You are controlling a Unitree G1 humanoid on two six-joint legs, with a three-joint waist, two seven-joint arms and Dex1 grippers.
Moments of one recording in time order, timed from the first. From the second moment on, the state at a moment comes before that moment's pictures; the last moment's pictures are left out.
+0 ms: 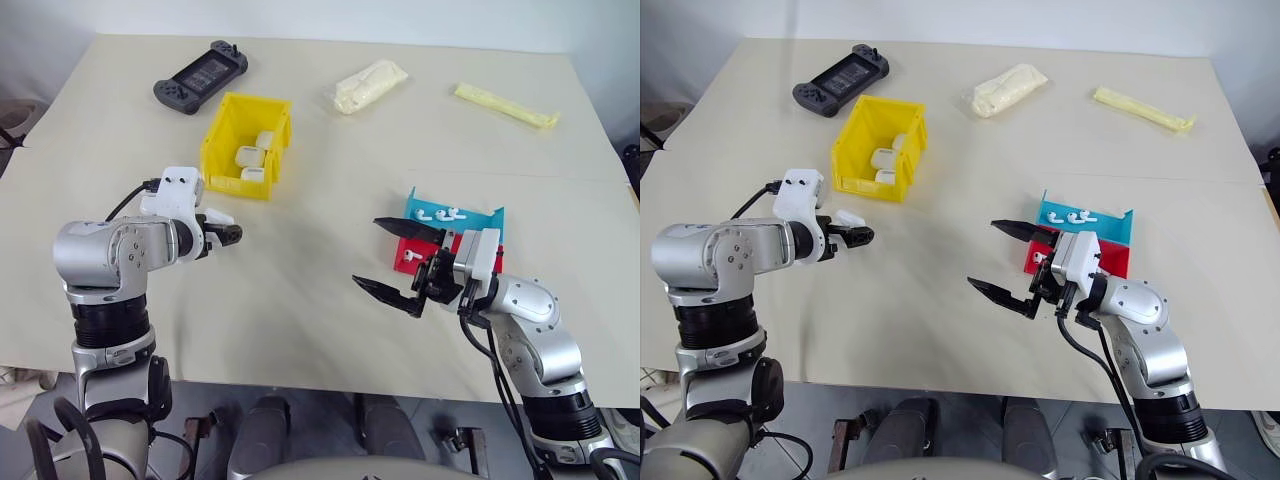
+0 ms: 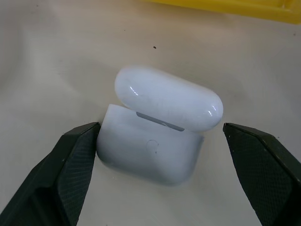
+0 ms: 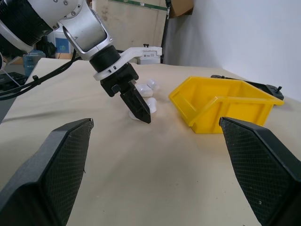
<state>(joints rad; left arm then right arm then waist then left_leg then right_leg) -0.69 0.45 0.22 -0.18 -0.34 1.60 -0.10 -0.18 -0.48 0.03 -0.29 0.48 0.01 0.96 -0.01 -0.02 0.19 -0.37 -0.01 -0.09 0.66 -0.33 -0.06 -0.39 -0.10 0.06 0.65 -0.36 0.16</state>
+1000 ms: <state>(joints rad) -0.11 0.36 0.34 -0.43 -0.64 0.54 -0.87 -0.15 -0.55 -0.05 -0.31 0.50 0.01 0.97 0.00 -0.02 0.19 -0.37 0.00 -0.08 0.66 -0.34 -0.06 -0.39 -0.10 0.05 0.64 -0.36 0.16</state>
